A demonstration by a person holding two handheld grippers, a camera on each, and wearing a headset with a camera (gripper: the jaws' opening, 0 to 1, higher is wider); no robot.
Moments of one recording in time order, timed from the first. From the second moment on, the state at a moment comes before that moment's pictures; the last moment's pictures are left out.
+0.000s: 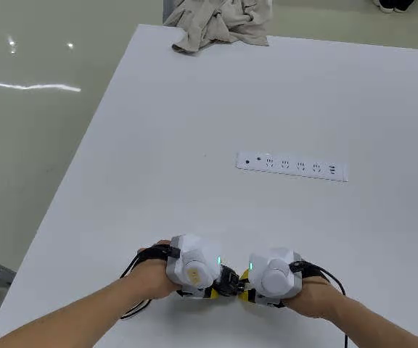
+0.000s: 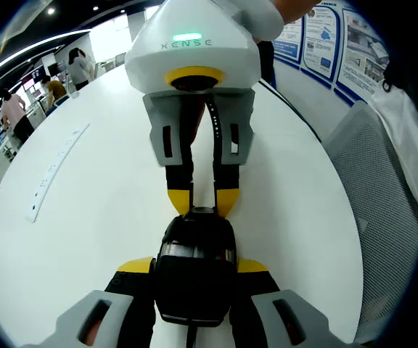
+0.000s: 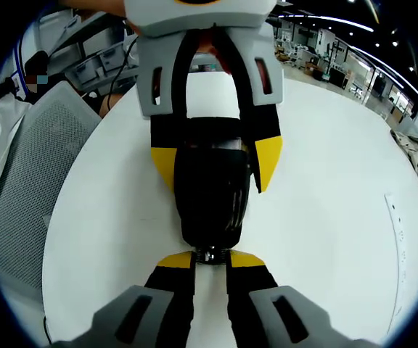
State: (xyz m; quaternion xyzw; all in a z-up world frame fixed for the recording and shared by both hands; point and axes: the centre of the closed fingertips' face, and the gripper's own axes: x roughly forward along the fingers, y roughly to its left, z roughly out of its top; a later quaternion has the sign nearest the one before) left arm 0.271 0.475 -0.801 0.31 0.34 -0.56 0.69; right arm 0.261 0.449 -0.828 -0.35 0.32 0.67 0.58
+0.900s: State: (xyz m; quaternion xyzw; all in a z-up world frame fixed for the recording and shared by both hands) left arm 0.271 0.476 -0.802 0.33 0.34 -0.55 0.69; right arm 0.263 0.441 -0.827 -0.36 0.31 0.67 0.57
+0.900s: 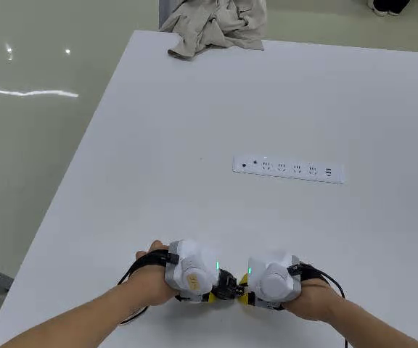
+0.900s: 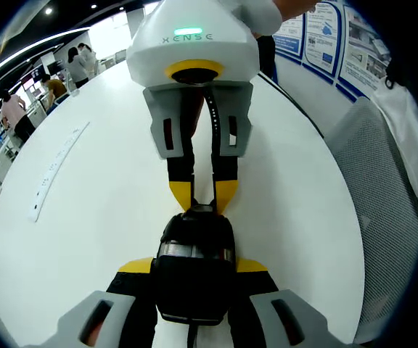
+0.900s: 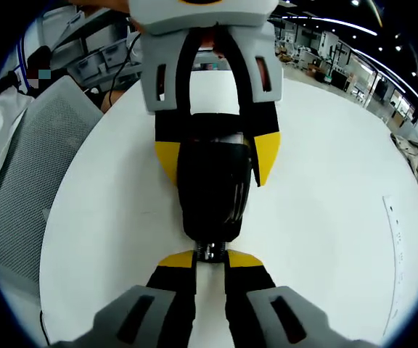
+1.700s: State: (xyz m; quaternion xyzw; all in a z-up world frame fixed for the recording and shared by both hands) left arm 0.271 0.477 -0.803 0.34 0.35 -0.55 0.68; right arm 0.264 0.420 -0.828 -0.36 0.31 0.66 0.58
